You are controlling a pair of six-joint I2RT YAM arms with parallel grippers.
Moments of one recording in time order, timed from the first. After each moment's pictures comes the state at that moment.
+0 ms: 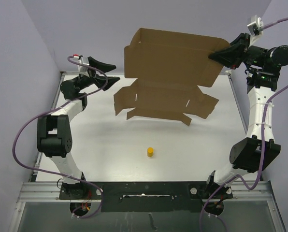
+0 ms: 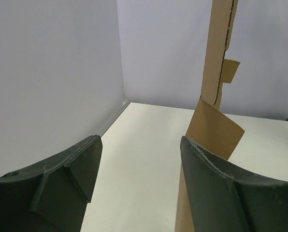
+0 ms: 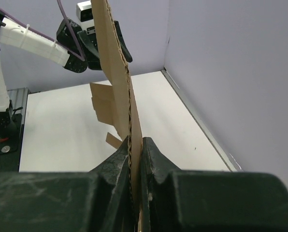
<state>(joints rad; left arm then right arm) -0.04 1.82 1.22 1.46 1.08 -0.77 -0.27 1.60 1.78 0.57 -1.50 0.72</state>
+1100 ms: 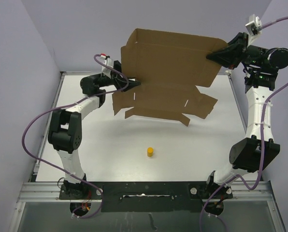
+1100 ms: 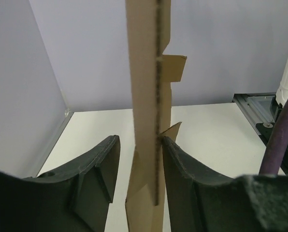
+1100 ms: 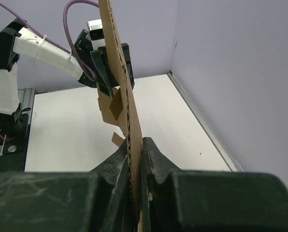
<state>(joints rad) -0.26 1.92 1.38 1.46 1.19 -0.81 -0.24 1.60 1.78 0.68 -1.50 0.82</state>
